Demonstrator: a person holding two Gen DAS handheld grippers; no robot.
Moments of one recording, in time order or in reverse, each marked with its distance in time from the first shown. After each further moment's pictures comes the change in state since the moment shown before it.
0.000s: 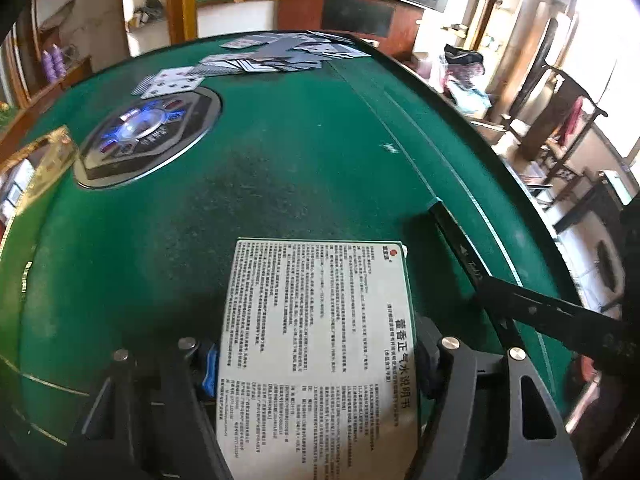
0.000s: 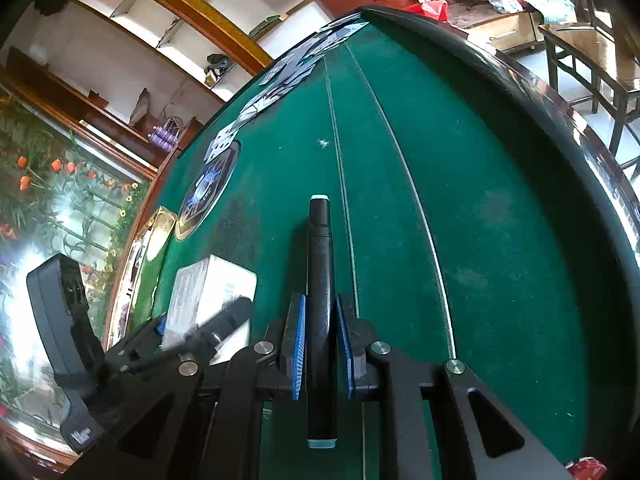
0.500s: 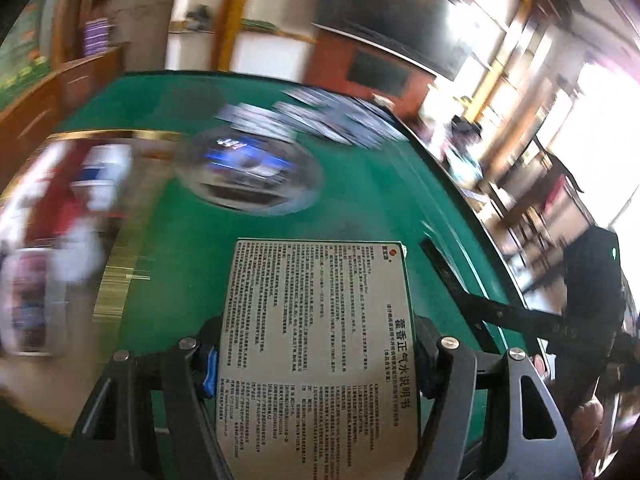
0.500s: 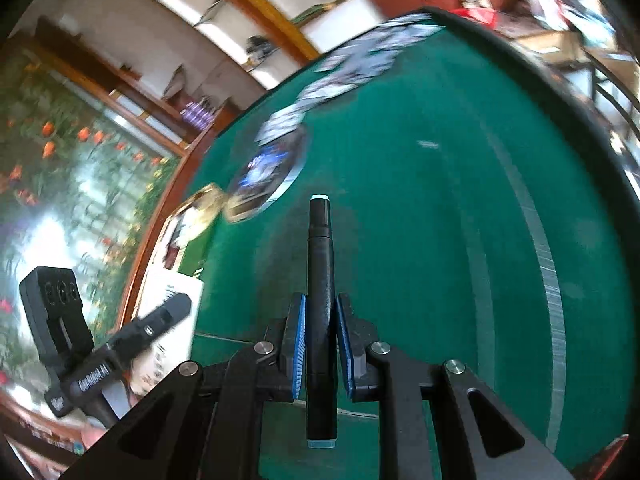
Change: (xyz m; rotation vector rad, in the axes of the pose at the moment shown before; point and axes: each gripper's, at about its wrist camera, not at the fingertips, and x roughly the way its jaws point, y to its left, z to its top) left arm -0.114 0.135 -0.012 -0.195 -0.179 -0.061; right arm 0.018 0.097 0.003 -0.147 0.060 0.108
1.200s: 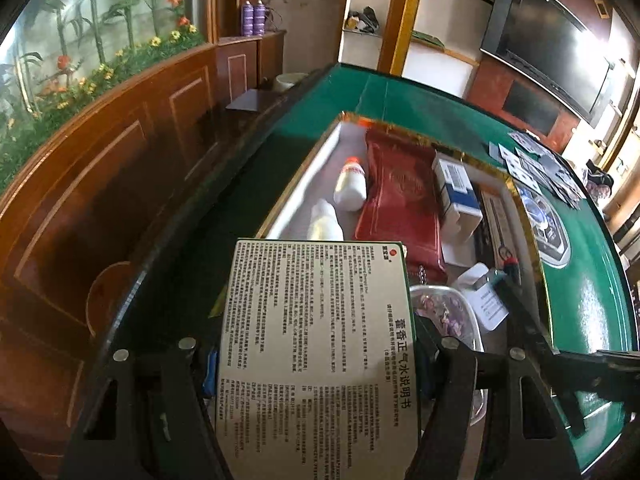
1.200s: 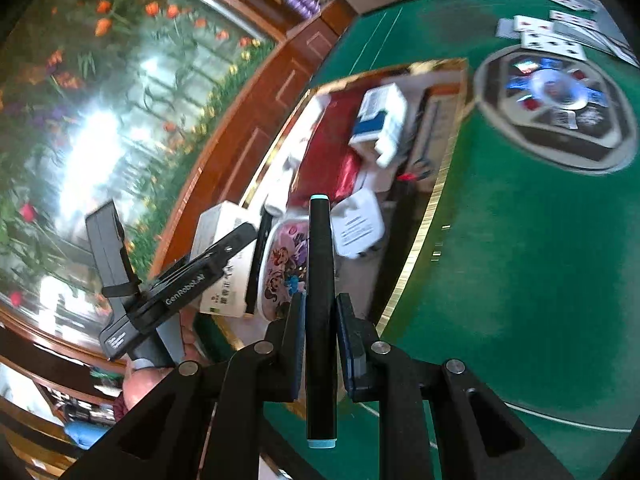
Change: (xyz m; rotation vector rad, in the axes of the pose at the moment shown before) left arm -0.028 0.240 0.015 -0.181 -0.007 0.418; right arm 0.204 0.224 -0.020 -0.237 0.330 0.141
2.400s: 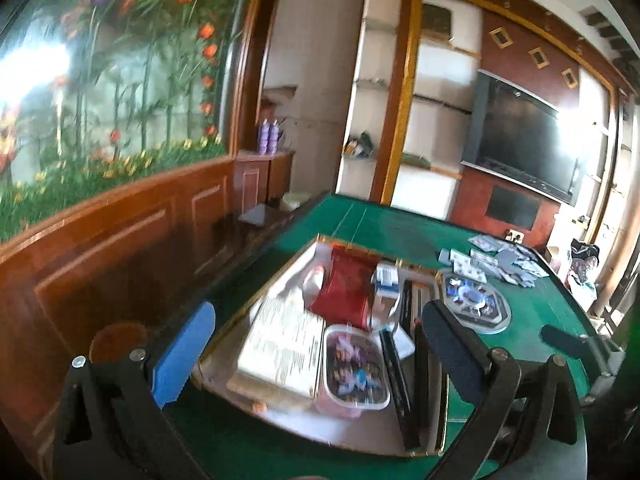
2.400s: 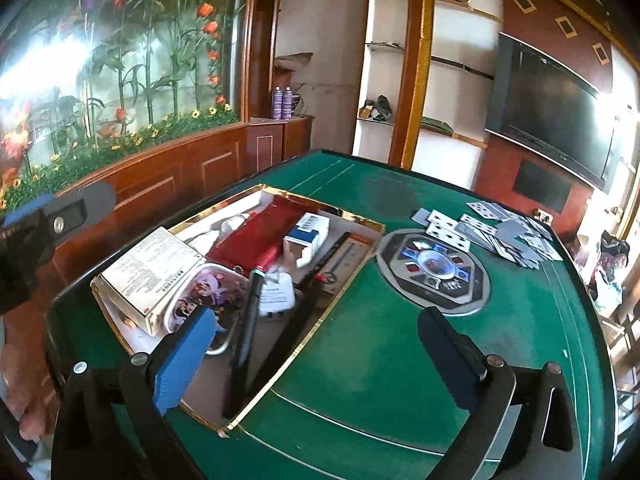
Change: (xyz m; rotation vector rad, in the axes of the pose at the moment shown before) left arm -0.133 -0.034 -0.059 -0.079 -0.451 0.011; right arm -0.057 0.068 -0.058 -0.424 -0.480 -0.592
